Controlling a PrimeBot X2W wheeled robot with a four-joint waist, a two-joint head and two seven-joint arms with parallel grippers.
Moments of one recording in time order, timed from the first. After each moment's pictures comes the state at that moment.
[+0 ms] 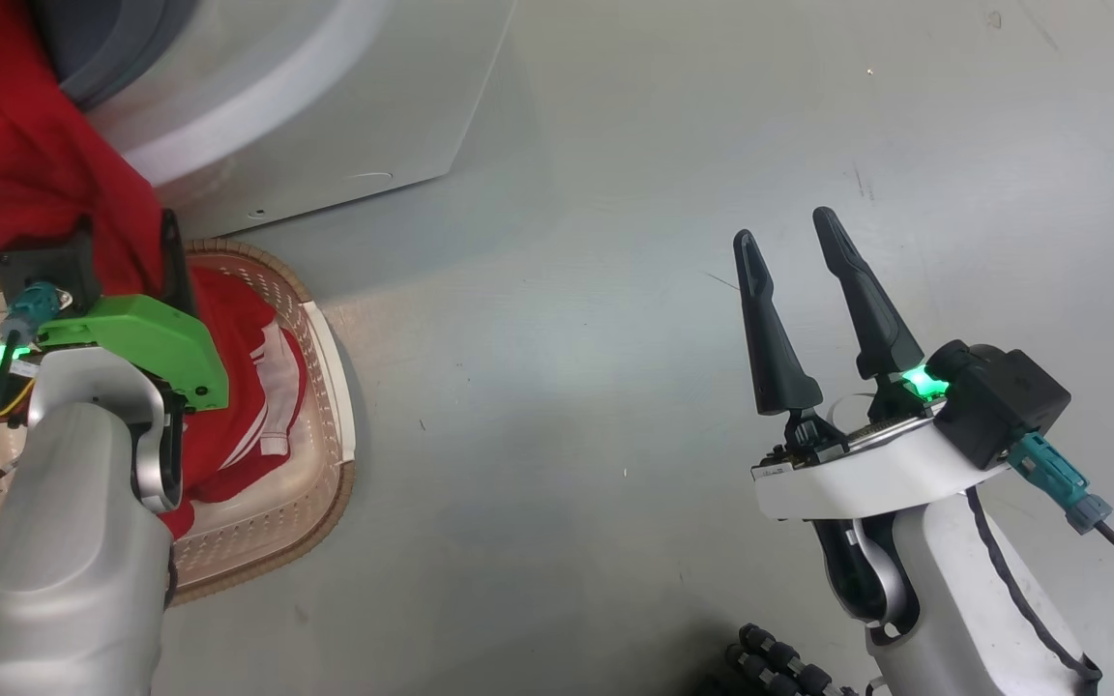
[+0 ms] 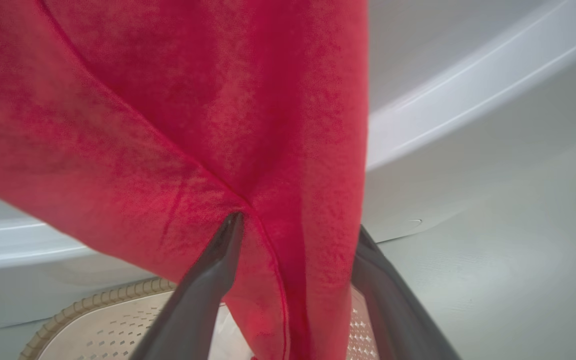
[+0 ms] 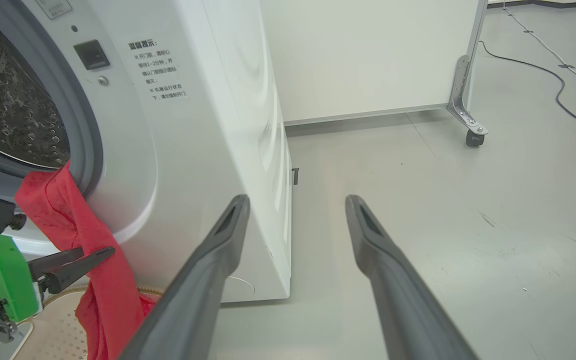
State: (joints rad) left arm -0.61 0.11 -0.08 0.59 -0.25 0.08 -0.04; right arm -0.24 -0.05 0.36 -0.04 0.41 0.09 -0.26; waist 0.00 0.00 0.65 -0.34
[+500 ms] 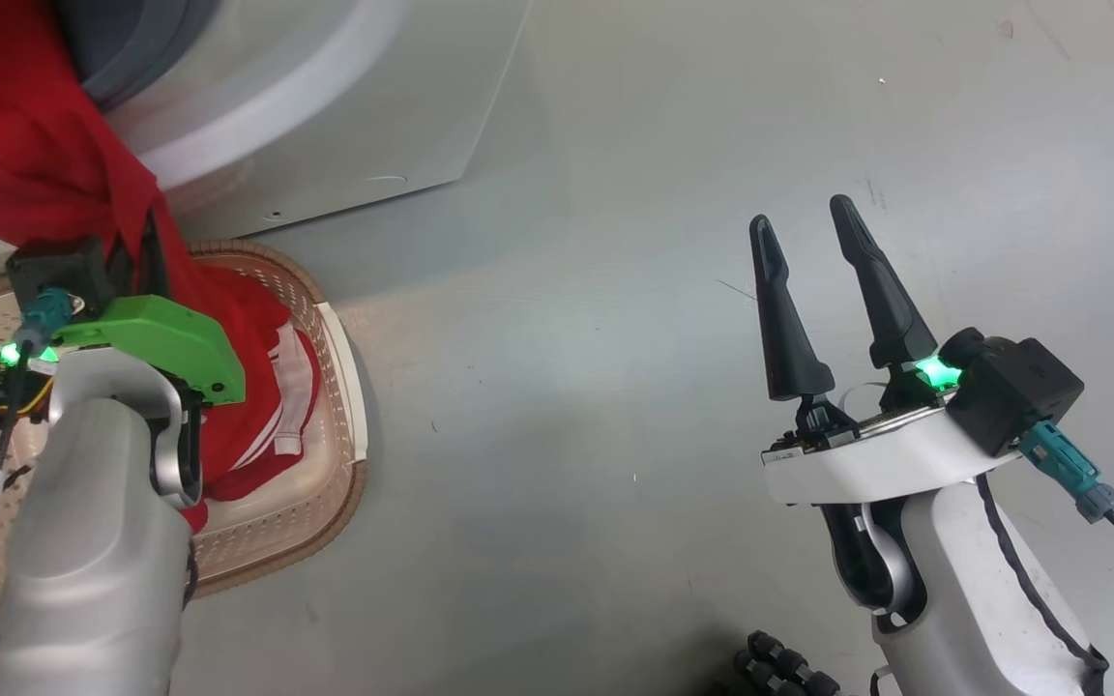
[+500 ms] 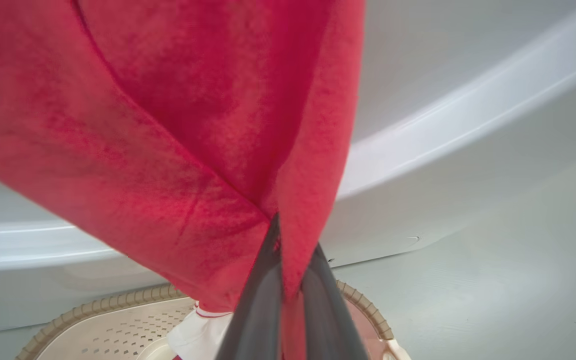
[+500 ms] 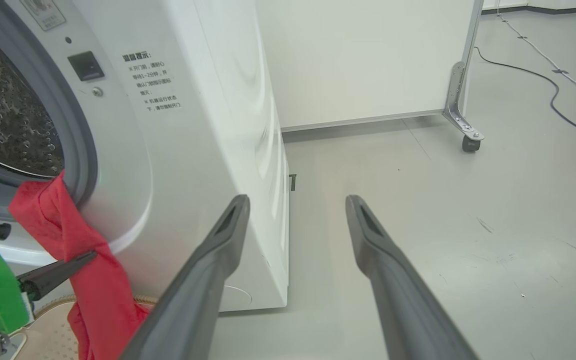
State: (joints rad) left arm -0.64 0.09 -0.08 0.67 -0.27 0.08 -0.13; right arm -0.26 -0.05 0.34 -0.02 0.41 0.08 -0.26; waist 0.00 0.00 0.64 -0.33
